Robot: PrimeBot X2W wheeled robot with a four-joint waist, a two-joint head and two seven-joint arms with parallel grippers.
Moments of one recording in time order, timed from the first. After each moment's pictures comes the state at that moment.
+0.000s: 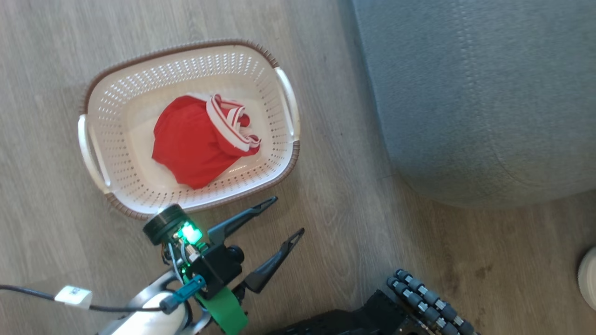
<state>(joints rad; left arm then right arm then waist) -0.26 0.42 -0.71 -0.01 -0.18 -0.13 -0.26 -1.10 -0.23 -0.65 0.69 -0.19 0.13 -0.15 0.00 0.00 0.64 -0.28</state>
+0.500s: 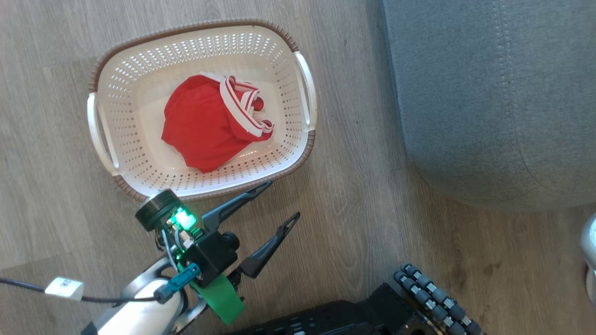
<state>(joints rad) -0.30 0.42 -0.69 -0.02 -0.18 -0.13 -0.26 -1.14 -0.15 -1.03 0.76 -0.59 0.13 -0.01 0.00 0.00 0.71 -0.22</state>
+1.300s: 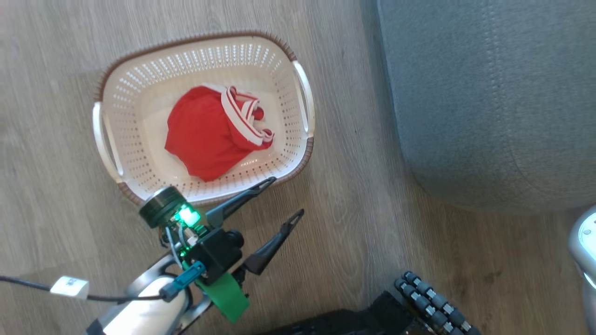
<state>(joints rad) -0.31 0.40 -0.68 -0.01 -0.16 -0.13 -0.26 -1.14 -0.10 -1.05 0.78 -0.65 0.13 0.01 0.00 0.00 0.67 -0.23</state>
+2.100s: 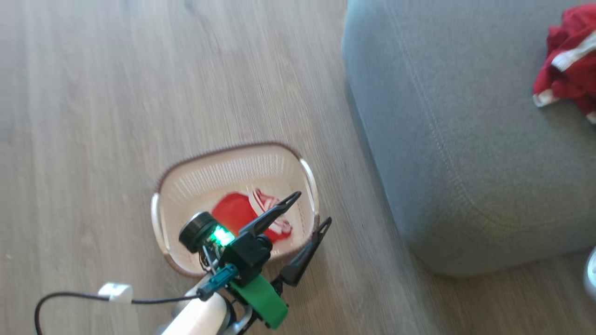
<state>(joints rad) -0.22 0.16 -0.61 0.12 -0.16 -0.13 -0.26 -1.03 -0.23 -0.69 0.95 -0.57 0.13 -0.12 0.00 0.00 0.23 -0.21</state>
